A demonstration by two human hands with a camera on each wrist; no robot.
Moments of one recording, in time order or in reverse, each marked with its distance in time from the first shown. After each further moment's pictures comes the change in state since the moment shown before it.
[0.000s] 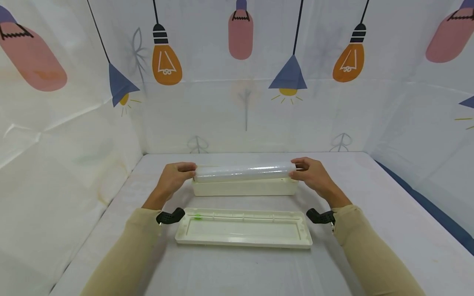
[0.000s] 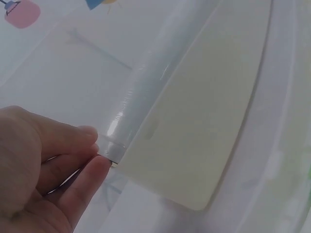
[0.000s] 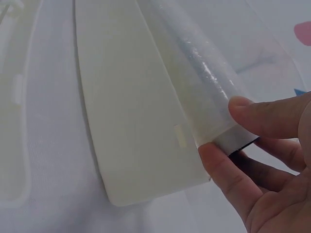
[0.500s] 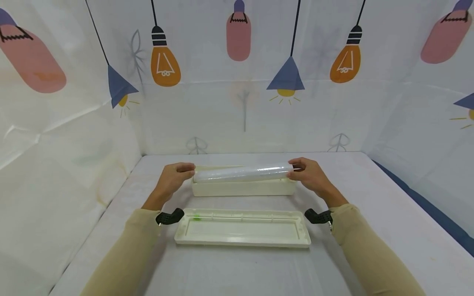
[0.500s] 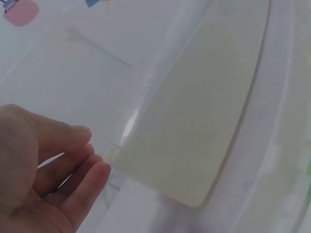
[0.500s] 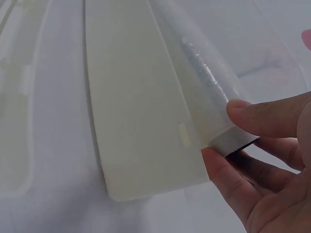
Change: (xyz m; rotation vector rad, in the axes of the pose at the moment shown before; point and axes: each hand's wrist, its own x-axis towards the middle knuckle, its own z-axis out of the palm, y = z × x) left_hand -0.002 0.001 0.000 0.007 -0.006 -0.009; right_hand 0.000 -0.001 0.002 -0.063 0.008 -0.023
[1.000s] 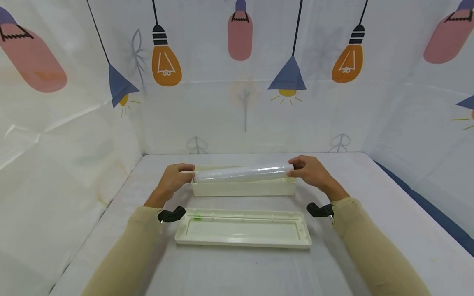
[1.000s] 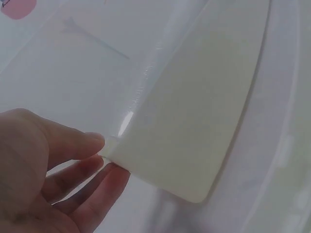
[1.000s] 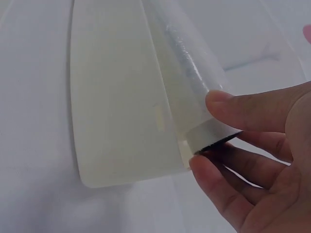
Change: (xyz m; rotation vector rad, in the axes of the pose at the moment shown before) left_hand 0.006 -0.003 0.001 0.023 -0.023 -0.051; right_hand 0.014 -0.008 -0.009 -0.172 -0.065 -0.004
